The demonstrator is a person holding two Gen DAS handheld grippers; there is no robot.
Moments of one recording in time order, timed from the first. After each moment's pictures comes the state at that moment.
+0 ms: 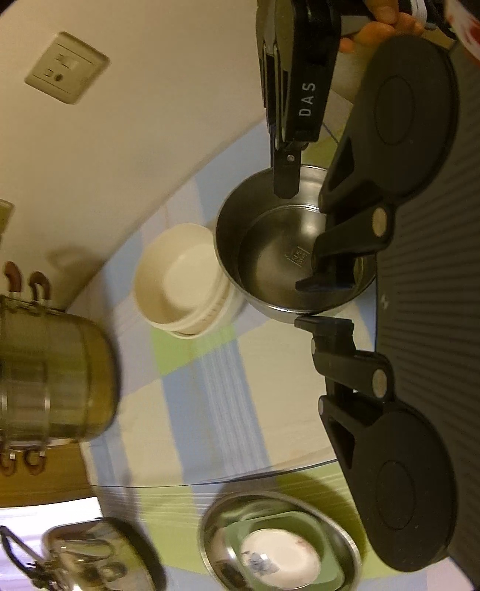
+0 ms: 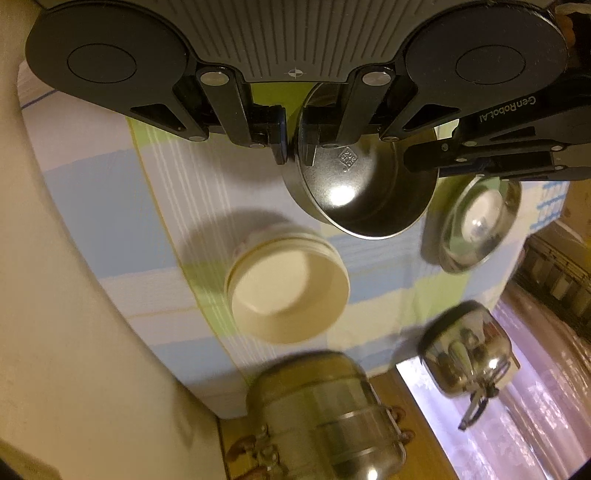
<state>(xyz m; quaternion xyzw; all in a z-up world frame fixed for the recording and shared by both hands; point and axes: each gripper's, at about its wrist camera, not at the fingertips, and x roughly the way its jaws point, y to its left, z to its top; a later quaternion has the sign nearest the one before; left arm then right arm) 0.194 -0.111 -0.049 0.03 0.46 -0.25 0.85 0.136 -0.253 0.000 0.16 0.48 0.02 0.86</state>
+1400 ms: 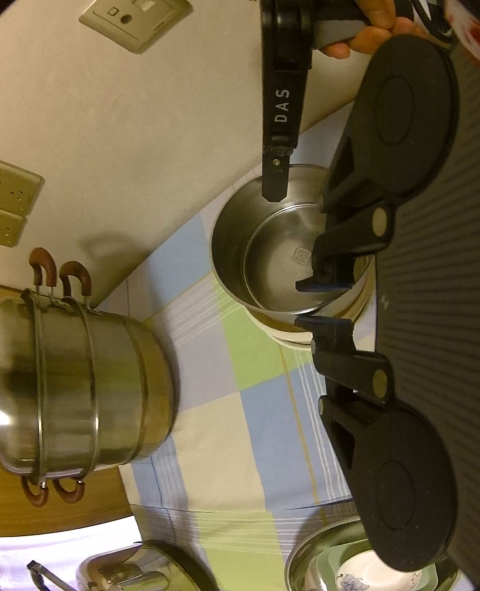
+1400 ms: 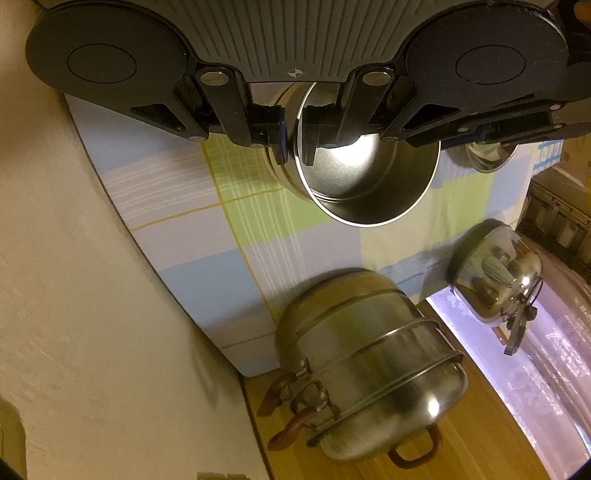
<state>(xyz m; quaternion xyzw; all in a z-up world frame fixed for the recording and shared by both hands) 0.301 -0.172 -0.040 0.02 0.45 -0.24 0.86 0.249 -0.324 0.005 0.20 0.46 0.00 0.87</state>
